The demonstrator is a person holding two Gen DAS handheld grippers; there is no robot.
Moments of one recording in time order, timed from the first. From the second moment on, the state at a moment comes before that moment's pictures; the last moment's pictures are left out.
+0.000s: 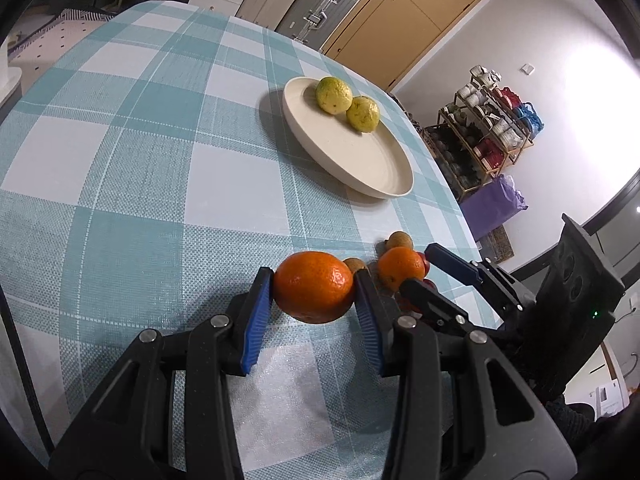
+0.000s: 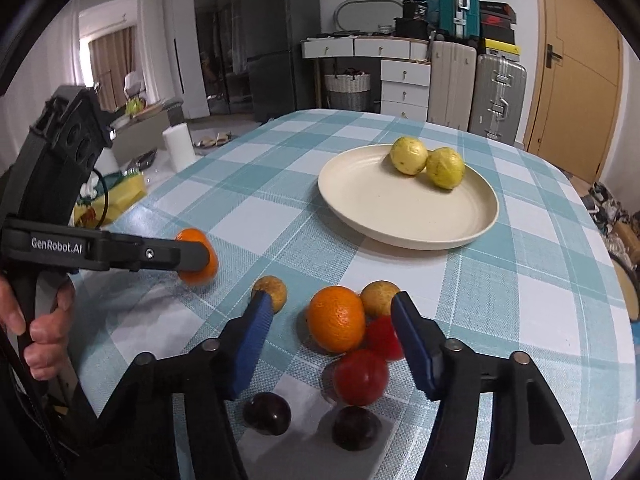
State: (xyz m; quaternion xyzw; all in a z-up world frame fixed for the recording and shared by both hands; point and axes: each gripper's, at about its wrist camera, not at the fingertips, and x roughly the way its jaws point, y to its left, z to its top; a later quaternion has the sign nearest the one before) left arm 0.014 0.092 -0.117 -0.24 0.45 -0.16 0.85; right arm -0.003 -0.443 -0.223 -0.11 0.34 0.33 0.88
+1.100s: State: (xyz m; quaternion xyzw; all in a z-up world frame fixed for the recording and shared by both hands) left arm 0.042 0.082 -0.094 -0.22 0.44 -0.15 0.86; right arm 0.018 -0.476 -0.187 0.01 0.31 0.36 0.88
